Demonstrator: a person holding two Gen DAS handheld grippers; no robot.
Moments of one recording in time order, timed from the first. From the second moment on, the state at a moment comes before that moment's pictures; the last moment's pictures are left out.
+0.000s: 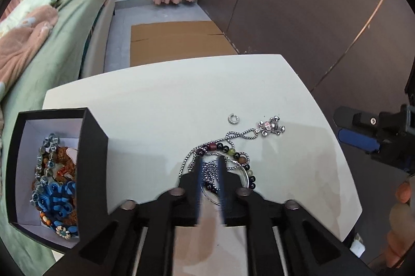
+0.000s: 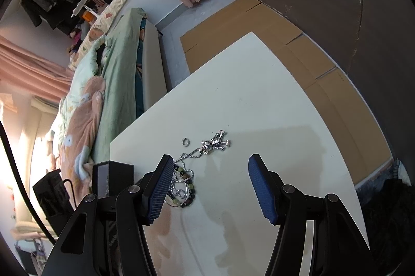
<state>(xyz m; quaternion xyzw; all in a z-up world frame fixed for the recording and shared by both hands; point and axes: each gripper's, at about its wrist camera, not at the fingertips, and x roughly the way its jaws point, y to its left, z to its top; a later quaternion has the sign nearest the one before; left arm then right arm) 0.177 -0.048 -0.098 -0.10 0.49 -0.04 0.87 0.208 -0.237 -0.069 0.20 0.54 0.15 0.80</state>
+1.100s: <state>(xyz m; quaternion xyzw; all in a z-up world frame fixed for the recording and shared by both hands) 0.162 -0.026 -0.069 -0.14 0.41 -0.04 0.90 0.210 -0.239 -0.077 0.19 0.55 0.16 0.80</state>
